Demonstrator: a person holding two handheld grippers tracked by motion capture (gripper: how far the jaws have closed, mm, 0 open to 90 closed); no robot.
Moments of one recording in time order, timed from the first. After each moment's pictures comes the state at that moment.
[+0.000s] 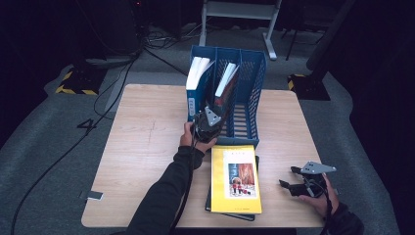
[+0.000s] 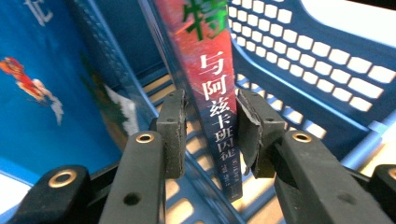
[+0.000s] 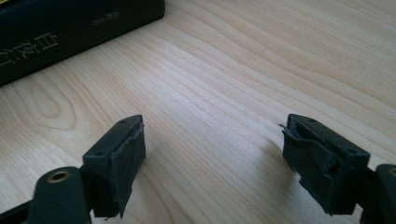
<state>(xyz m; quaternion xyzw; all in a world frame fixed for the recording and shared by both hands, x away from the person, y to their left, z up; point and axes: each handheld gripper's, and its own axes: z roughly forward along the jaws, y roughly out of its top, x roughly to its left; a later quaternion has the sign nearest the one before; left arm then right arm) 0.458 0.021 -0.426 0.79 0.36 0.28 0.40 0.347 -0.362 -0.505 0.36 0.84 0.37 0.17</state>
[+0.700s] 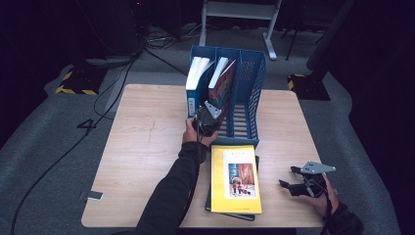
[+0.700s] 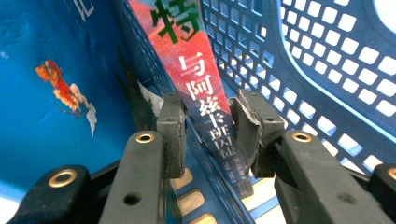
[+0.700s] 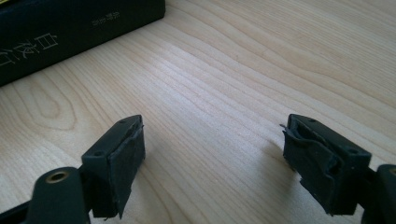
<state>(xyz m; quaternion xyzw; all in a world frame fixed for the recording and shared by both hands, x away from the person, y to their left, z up) 0.472 0.014 -0.426 0.77 0.41 0.31 0.38 0.348 -0.362 -0.505 0.36 0.84 0.37 0.17</state>
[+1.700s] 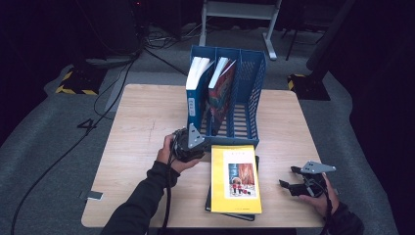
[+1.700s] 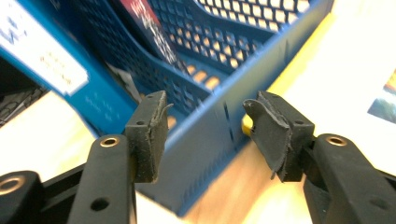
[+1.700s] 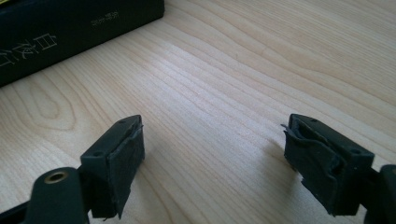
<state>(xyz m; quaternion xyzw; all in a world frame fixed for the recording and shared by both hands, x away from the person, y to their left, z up) 0.383 0.081 -0.418 0.84 0.28 0.27 0.39 0.348 -0.362 -0.505 0.36 0.84 0.37 0.17</state>
